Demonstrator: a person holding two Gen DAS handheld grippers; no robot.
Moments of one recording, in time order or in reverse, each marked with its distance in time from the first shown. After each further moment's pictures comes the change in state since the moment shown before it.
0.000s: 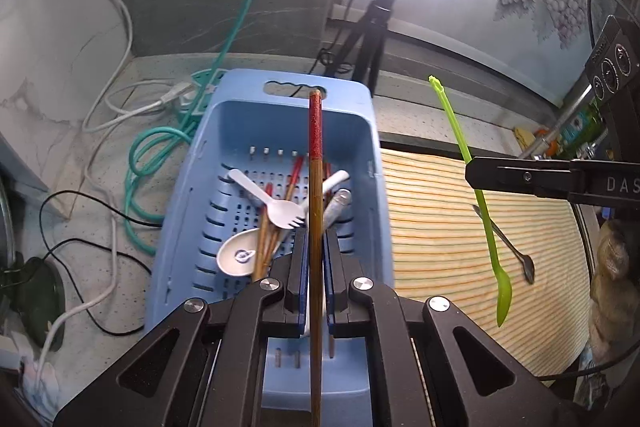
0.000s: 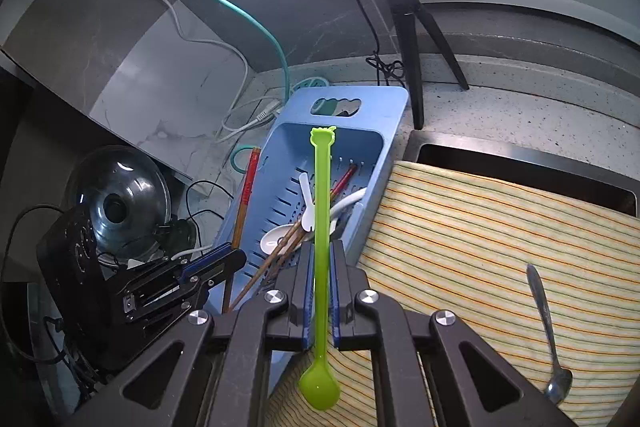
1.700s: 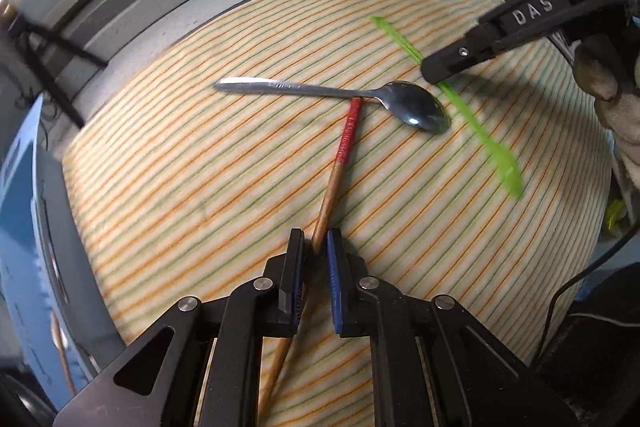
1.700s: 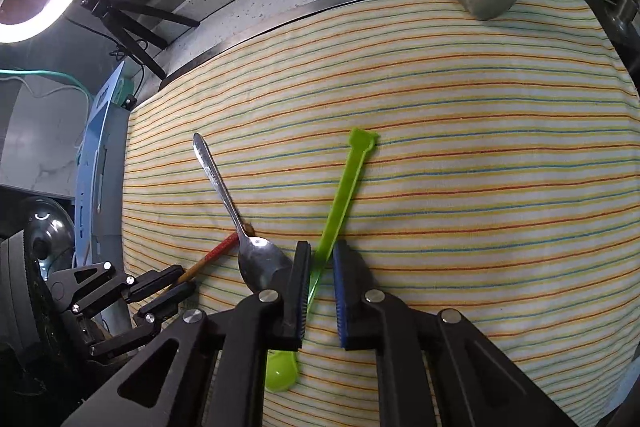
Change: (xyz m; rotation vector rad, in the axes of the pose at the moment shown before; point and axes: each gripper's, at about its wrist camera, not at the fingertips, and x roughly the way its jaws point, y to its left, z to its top) left arm 0.085 -0.229 -0.087 0.658 0.307 -0.137; right arm -0.075 -0.237 -0.137 0.400 0.103 -0.229
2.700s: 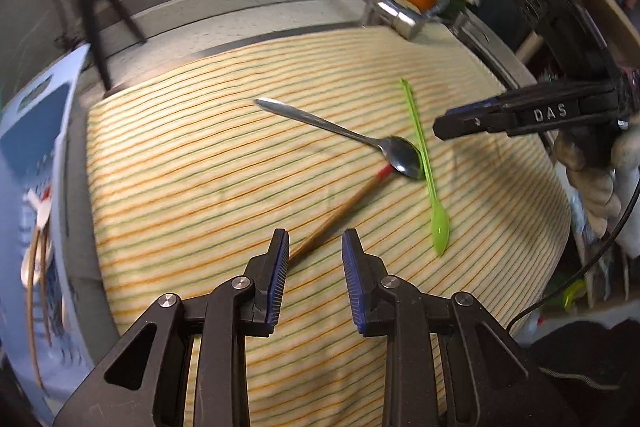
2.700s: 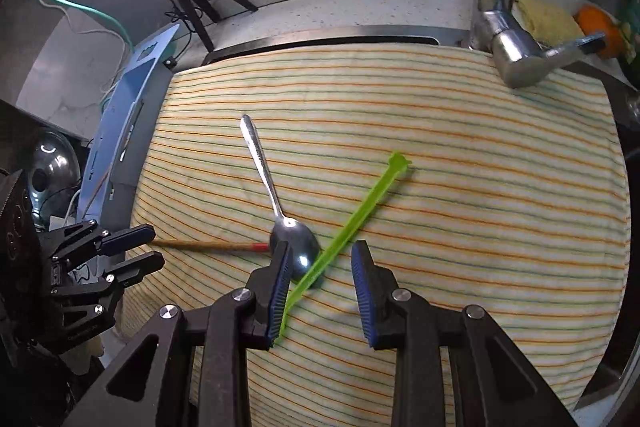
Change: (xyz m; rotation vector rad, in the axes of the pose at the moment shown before) left arm -0.034 0.020 -0.006 -0.185 -0.117 -0.092; right arm -0.028 0.018 -0.009 -0.216 -0.007 -0.053
